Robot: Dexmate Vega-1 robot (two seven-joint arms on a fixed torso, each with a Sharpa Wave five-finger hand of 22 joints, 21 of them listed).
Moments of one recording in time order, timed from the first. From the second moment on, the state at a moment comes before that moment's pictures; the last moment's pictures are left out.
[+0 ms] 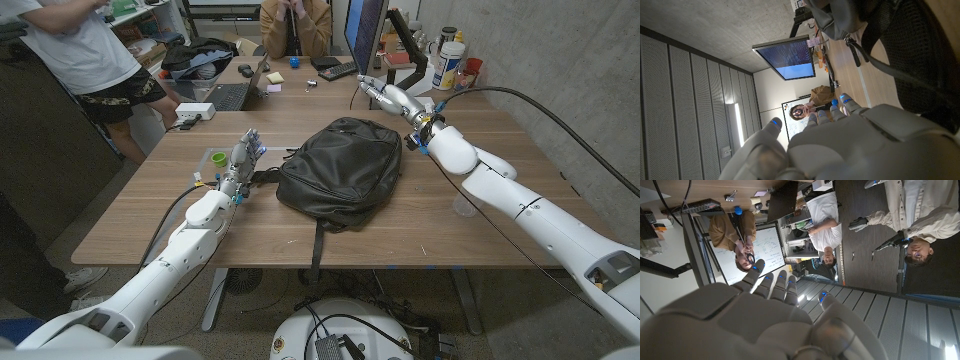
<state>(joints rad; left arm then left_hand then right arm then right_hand) 0.88 0.53 0.34 -1.28 -0.68 -0.33 -0.07 0.01 0.06 0.46 0.19 0.20 -0.17 -0.07 0.19 0.18 -0.17 -0.10 0.18 0.18 -0.17 -0.03 0.20 0.18 -0.17 -0.03 0.48 0.18 -0.65 -0.69 -0.55 -1.64 -0.20 0.23 -0.10 0.05 0.08 0.39 0.16 0.24 0.11 -0.02 0.19 0.18 0.13 -0.02 0.21 0.18 0.01 -0.03 0.18 0.18 -0.05 -0.04 0.63 0.17</state>
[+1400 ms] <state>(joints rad) 0.89 0.53 0.34 -1.28 -0.68 -0.33 -0.08 0.01 0.06 0.46 0.20 0.20 -0.17 -0.07 0.19 0.18 -0.17 -0.10 0.18 0.18 -0.17 -0.03 0.20 0.18 -0.17 -0.03 0.48 0.18 -0.66 -0.76 -0.57 -1.78 -0.41 0.09 -0.09 0.05 0.09 0.39 0.15 0.24 0.11 -0.02 0.19 0.18 0.13 -0.02 0.21 0.18 0.01 -0.03 0.18 0.18 -0.05 -0.04 0.61 0.17</state>
